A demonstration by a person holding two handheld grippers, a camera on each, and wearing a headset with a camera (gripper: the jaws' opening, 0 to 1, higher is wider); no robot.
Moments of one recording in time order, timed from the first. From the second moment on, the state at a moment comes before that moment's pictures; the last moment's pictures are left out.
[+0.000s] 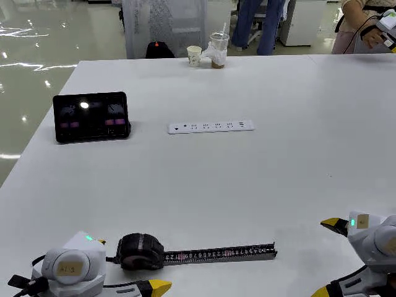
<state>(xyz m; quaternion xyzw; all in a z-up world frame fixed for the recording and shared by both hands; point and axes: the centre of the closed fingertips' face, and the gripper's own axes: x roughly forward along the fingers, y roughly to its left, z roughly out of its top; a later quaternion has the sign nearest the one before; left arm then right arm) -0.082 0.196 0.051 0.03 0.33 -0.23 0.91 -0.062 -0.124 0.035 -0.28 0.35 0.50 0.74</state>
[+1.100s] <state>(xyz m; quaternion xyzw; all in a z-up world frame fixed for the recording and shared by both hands) -0.047 0.202 0.055 0.00 0.27 -0.09 0.96 -0.030 -0.077 0.021 -0.33 0.36 0.57 0.66</state>
